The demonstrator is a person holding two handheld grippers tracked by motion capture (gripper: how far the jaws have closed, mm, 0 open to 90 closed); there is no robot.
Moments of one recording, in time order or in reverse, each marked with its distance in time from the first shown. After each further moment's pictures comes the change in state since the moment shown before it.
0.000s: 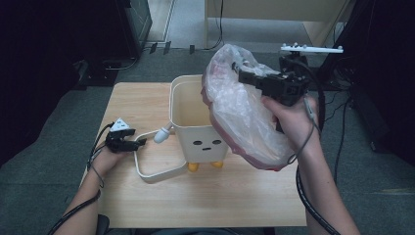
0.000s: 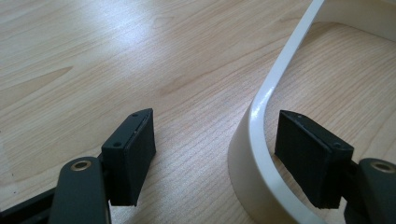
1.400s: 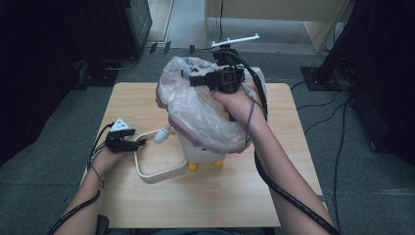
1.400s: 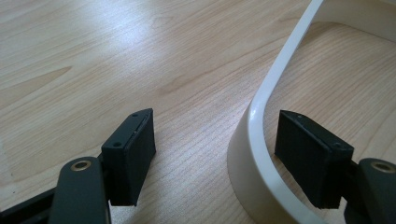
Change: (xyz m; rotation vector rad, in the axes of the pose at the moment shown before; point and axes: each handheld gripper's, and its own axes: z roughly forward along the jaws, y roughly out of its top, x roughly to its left) left arm 0.000 0.000 0.000 0.002 -0.002 0.003; right arm 0.023 0.005 0.121 0.269 0.083 0.016
